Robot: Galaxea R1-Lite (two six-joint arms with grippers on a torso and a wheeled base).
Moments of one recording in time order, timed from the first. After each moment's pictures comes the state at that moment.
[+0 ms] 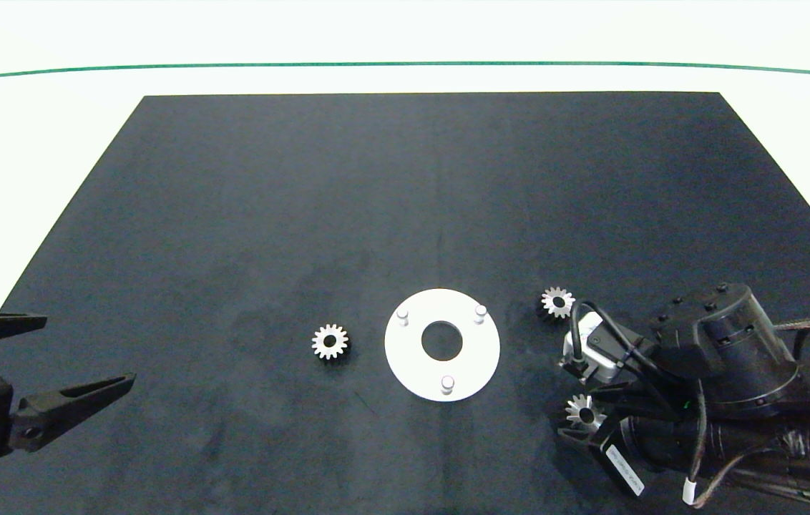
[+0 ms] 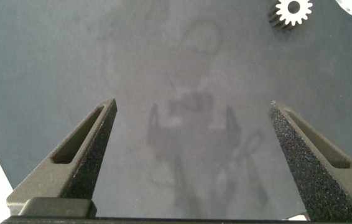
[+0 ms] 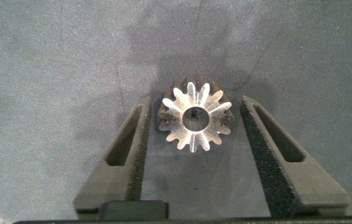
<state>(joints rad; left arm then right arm) -0.17 1.00 -0.87 0.38 -0.05 0.29 0.67 1.55 -0.76 0.04 -0.21 -0.16</state>
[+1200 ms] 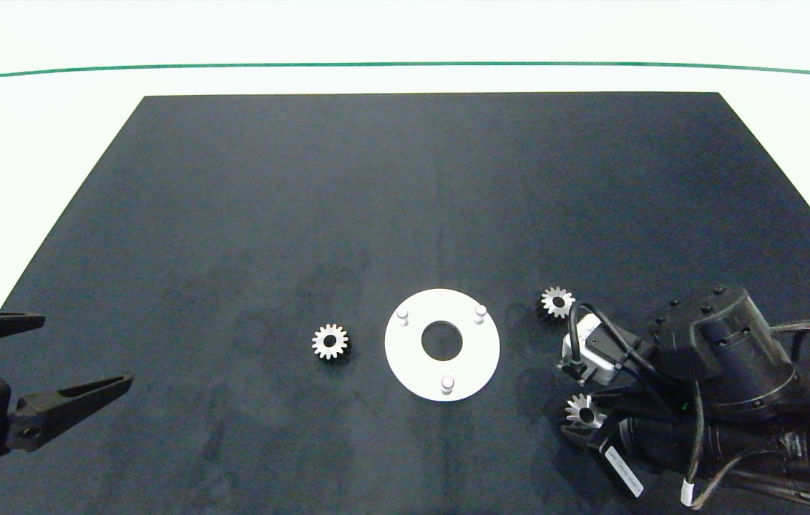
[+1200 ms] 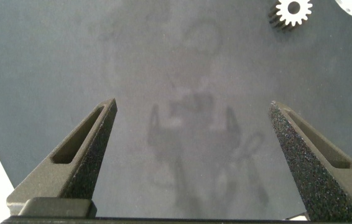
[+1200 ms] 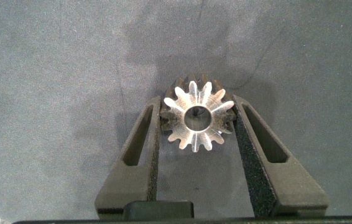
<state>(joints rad) -0.17 0.99 -0.87 0.38 -0.05 0.30 0.67 1.56 -0.76 0.04 -0.21 -0.16</state>
